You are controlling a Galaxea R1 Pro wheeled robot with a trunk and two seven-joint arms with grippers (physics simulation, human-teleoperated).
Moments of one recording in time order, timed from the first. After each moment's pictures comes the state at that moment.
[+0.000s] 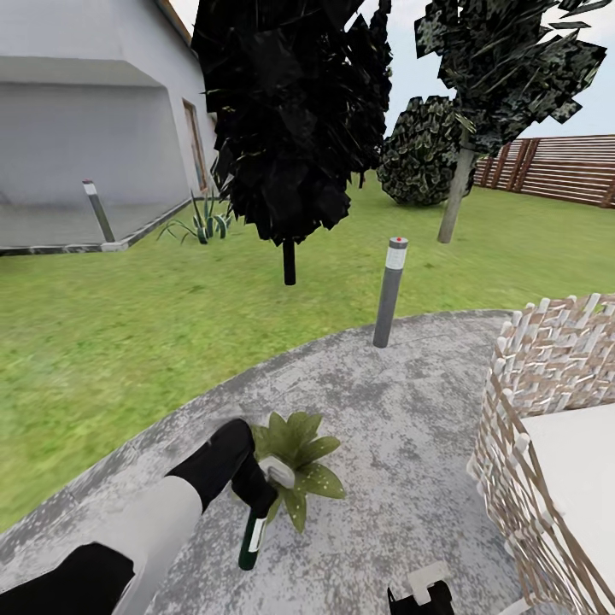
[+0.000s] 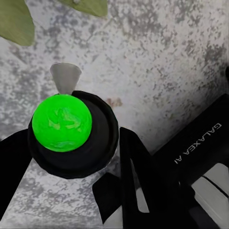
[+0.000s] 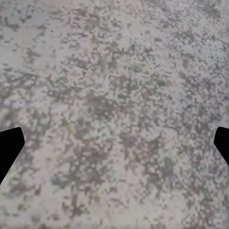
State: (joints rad) left arm -0.84 -0.11 -0.29 -0.52 -0.70 1.00 -1.02; right arm -0.44 0.02 -0.13 -0.03 0.46 -0.41 -0.14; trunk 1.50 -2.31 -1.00
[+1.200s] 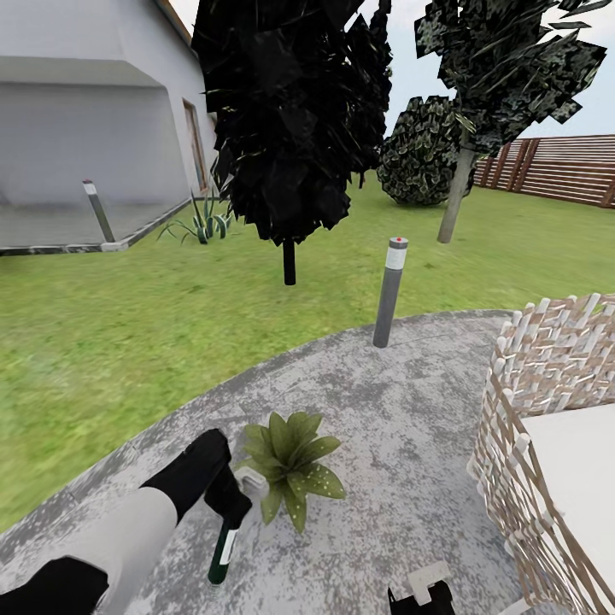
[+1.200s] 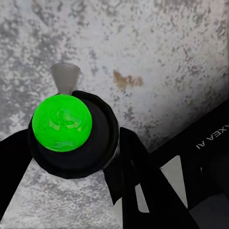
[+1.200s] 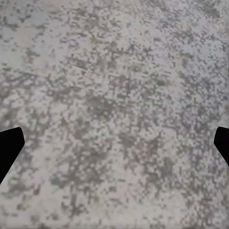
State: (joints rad) left arm -0.80 -0.02 -0.29 -0.53 -0.71 1.00 -1.02; right arm -0.44 0.02 -0.13 -0.03 0.46 -0.41 -0.14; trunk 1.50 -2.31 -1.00
